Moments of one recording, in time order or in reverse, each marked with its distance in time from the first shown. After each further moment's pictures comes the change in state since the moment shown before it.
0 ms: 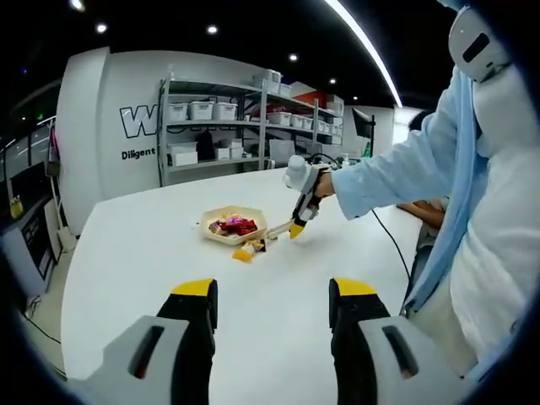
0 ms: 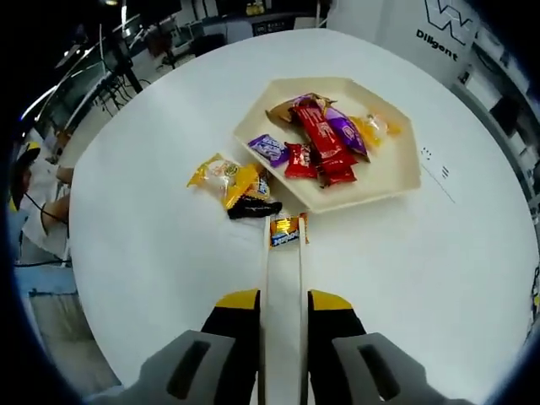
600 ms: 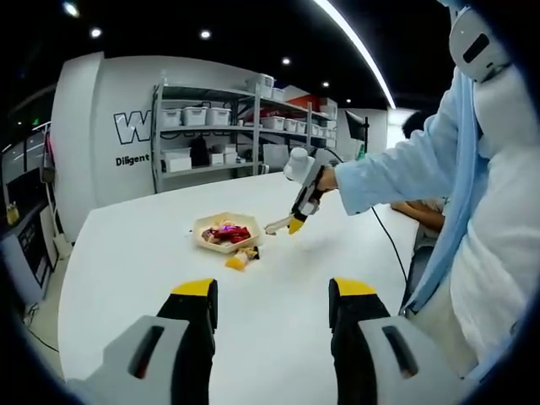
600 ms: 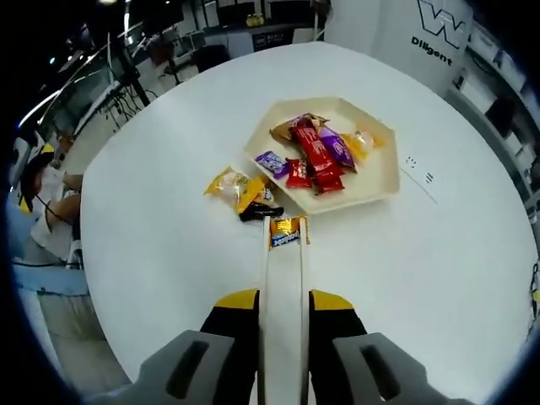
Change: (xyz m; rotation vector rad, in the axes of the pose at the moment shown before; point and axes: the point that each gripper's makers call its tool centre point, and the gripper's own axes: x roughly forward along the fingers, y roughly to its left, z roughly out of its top) left arm 0.007 -0.011 0.008 0.022 -0.021 -0.026; right arm -0.031 -0.005 0.010 -0.004 -0.050 -0.002
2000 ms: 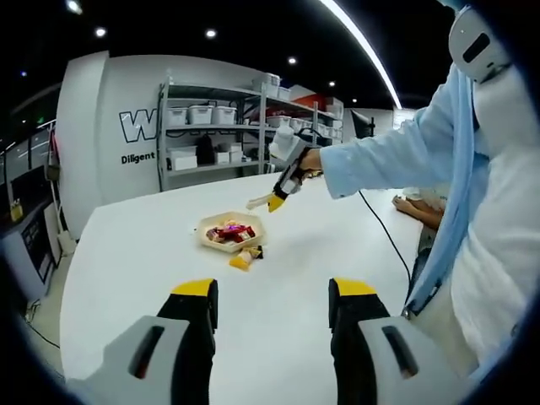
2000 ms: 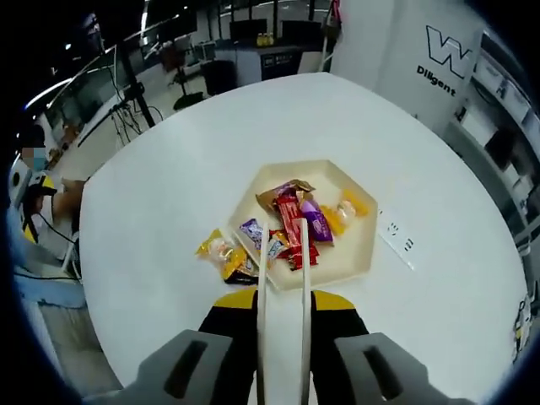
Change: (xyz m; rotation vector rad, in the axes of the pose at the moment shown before) left arm 0.005 0.003 0.003 -0.009 0.003 0.021; right arm -0.020 -0.010 0.069 -0.098 -0.091 -0.015
